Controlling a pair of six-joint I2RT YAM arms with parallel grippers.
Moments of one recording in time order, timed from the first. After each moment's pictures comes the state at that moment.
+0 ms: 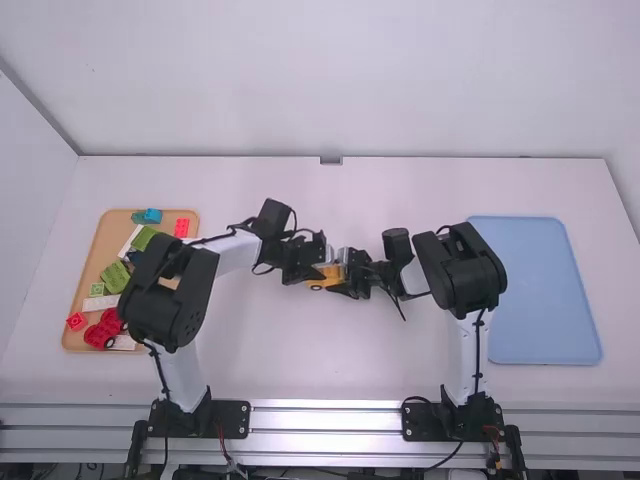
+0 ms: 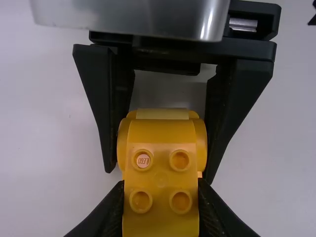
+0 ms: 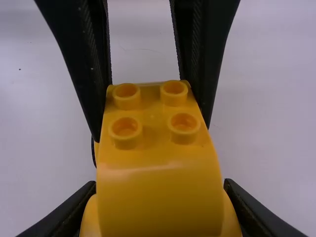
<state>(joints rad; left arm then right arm) -0.32 1.91 1.03 -0.29 0.71 1.06 0.31 2.21 0.77 0.62 -1.04 -0.77</state>
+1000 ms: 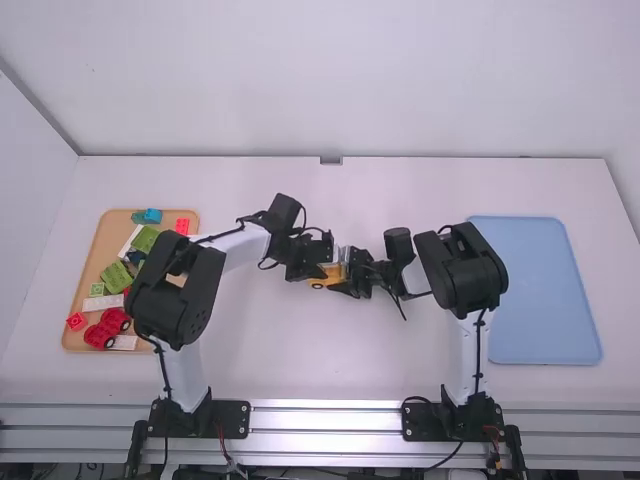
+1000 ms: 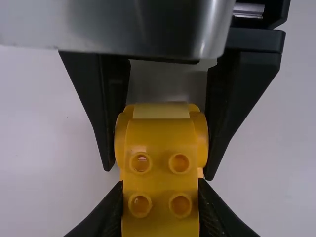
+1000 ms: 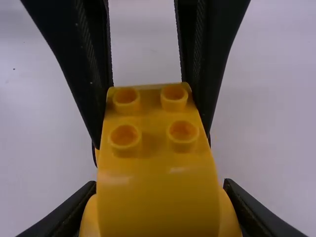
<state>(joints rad) -0.36 1.94 1.12 -0.41 0.62 1.11 0.30 2.21 0.77 0.62 -1.03 -0.77</state>
